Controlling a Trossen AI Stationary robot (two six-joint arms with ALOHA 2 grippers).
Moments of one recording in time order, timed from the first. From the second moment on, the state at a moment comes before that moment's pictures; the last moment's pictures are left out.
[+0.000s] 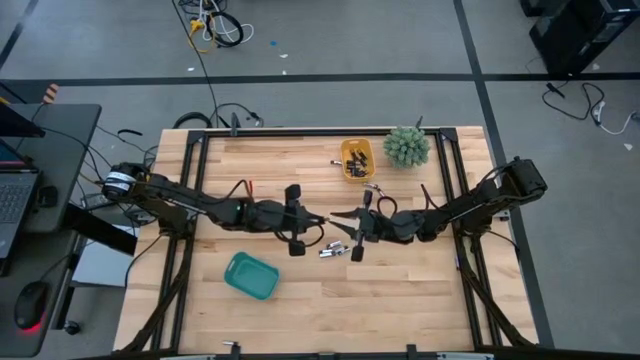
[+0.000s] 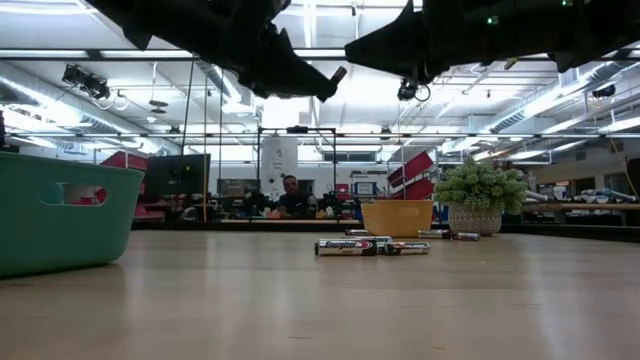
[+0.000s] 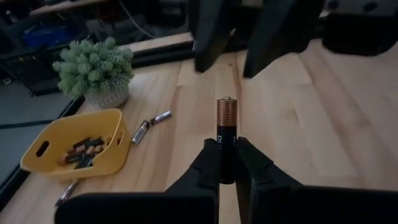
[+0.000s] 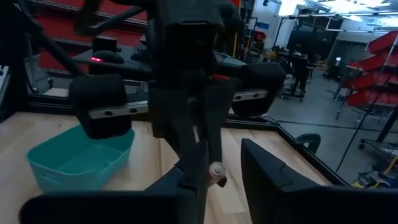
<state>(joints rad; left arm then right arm) -0.15 1.49 0.80 0.34 -0.31 0.10 0.26 1.55 0.60 0.93 0.49 -0.16</state>
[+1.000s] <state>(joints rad) -0.15 1.59 0.80 0.73 -0.26 0.25 0.25 1.55 0.60 1.03 0.45 -0.24</state>
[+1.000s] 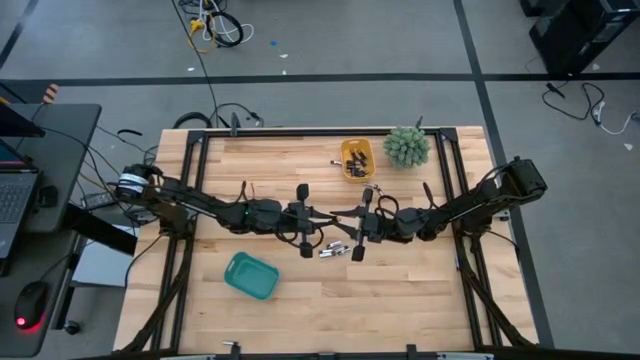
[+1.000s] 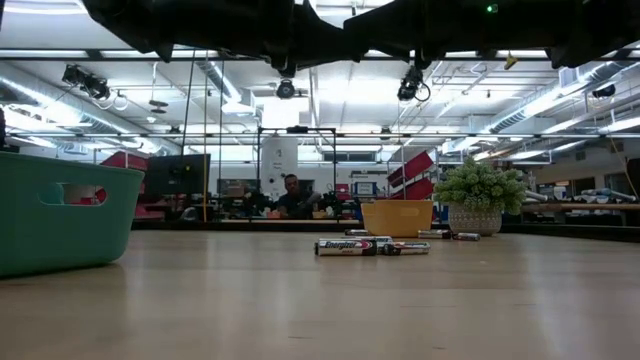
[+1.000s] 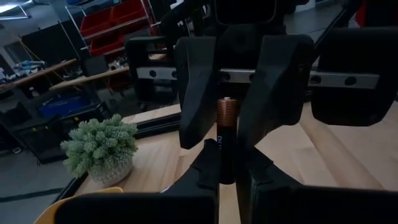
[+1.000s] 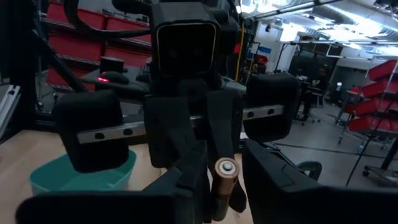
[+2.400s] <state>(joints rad) -0.14 1.46 0.80 0.25 -0.50 0.00 -0.04 1.55 0.60 0.78 0.75 0.14</state>
